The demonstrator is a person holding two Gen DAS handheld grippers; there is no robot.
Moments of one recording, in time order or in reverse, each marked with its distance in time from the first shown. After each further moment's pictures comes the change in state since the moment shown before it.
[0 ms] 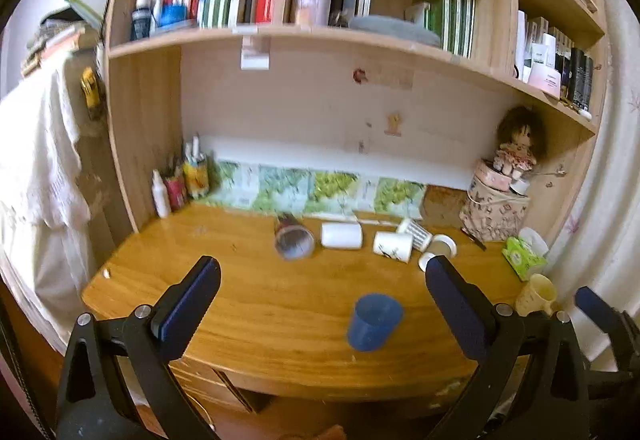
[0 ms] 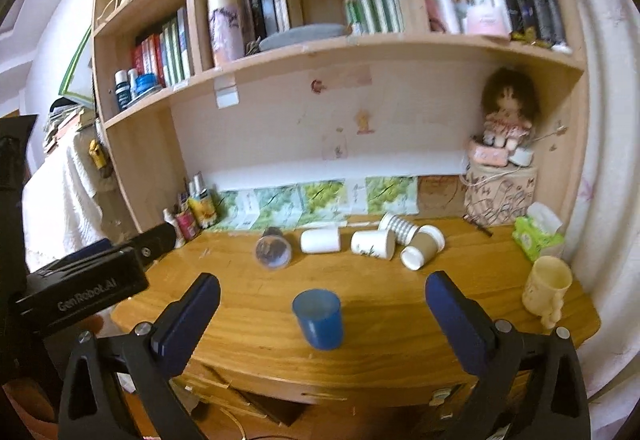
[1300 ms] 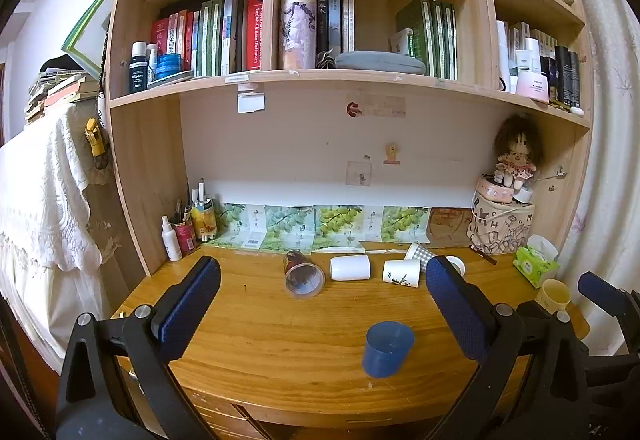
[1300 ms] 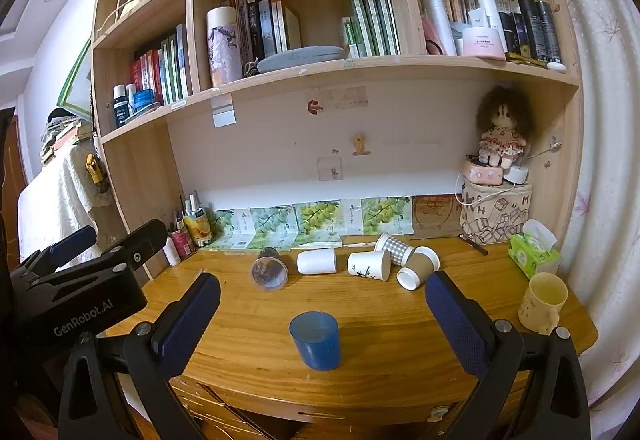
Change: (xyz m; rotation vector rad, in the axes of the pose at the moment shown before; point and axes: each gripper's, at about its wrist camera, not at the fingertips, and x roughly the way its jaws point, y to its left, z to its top) left arm -0.011 -0.005 0.008 0.082 -0.116 0.009; right arm 0.001 0.004 0.010 -0.006 -0.048 0.000
